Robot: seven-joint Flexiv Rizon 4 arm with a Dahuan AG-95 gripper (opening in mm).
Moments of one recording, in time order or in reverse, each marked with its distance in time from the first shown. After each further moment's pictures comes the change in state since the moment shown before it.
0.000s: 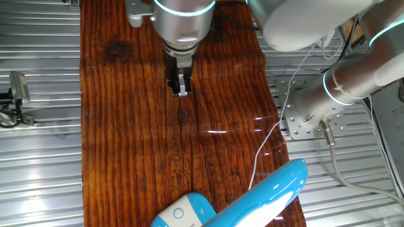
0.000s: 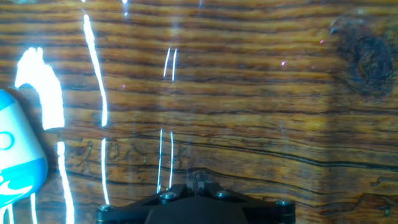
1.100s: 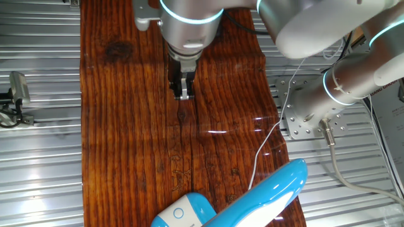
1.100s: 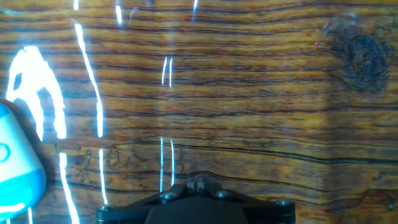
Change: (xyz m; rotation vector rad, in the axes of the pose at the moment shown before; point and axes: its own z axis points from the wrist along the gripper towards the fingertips) arm -0.001 0.012 0.009 0.015 -0.030 0.050
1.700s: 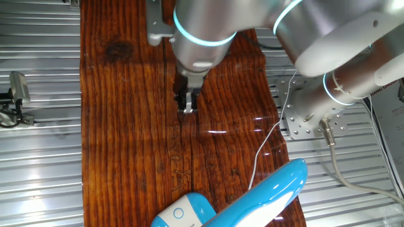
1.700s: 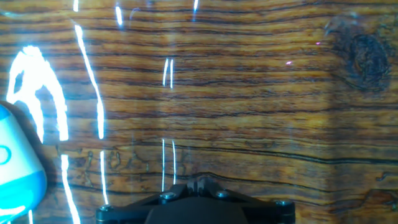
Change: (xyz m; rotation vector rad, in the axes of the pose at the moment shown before) arm 0.004 0.028 0.008 0.005 -0.025 0.075
